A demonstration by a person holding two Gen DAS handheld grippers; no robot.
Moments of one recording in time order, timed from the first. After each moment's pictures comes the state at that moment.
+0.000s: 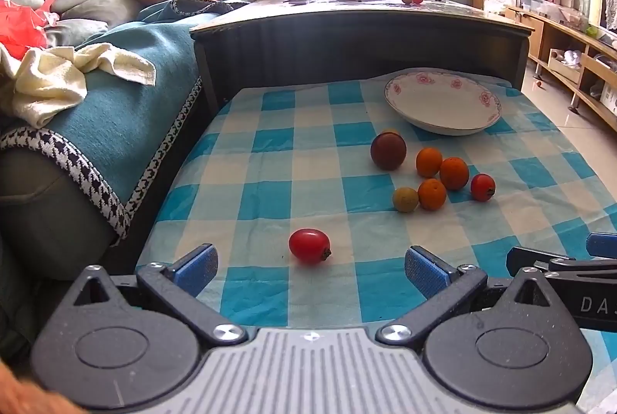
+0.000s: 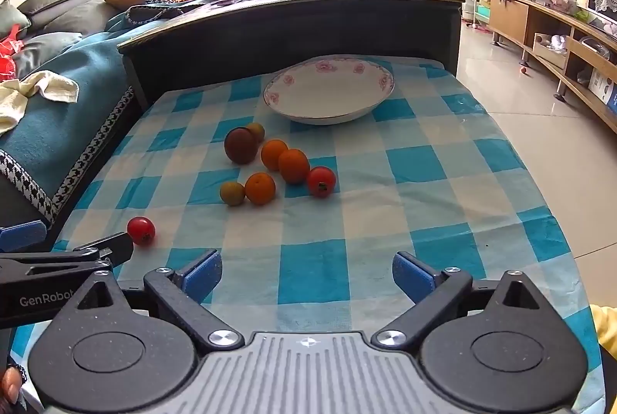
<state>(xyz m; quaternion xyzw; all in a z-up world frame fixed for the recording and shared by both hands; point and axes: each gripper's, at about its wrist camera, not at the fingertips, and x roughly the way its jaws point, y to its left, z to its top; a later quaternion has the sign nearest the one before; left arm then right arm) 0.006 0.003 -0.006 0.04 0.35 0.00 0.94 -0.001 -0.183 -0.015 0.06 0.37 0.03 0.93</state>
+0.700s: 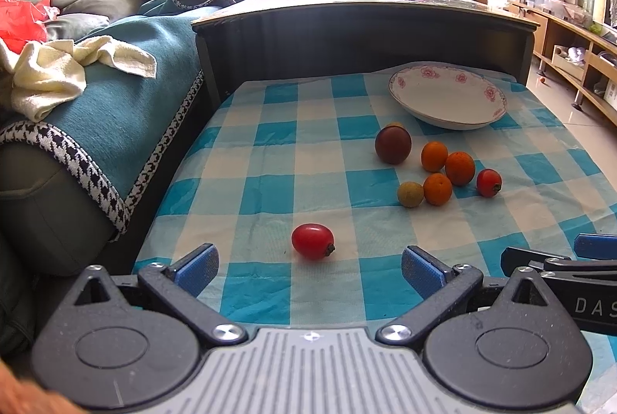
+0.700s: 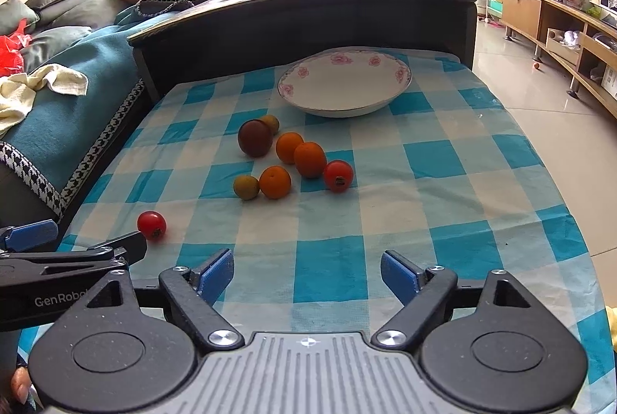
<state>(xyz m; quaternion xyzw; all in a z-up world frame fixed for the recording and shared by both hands) 0.008 0.002 -0.010 0.04 0.36 0.00 0.93 0.004 -0.178 -0.017 0.06 0.38 0.05 0.92</state>
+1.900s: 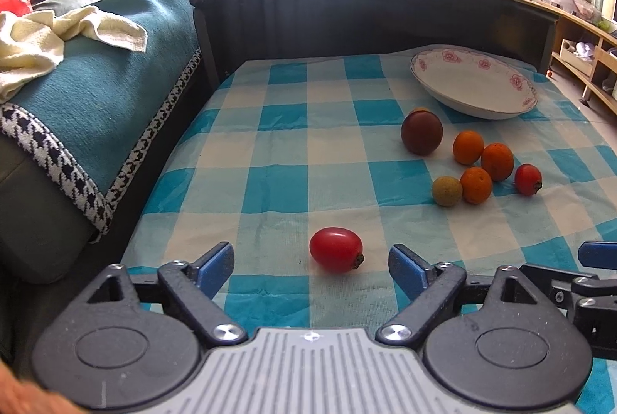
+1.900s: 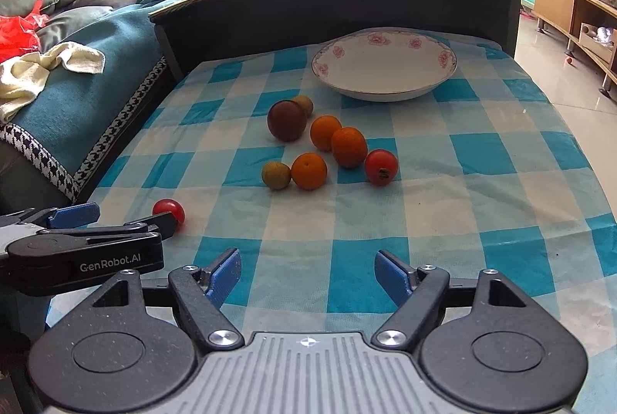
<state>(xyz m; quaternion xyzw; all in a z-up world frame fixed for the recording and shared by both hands) 0.050 0.021 -0.042 0.03 0.38 0.00 0.93 0.029 -0.163 -0.032 0.06 0.40 0.09 0.91</state>
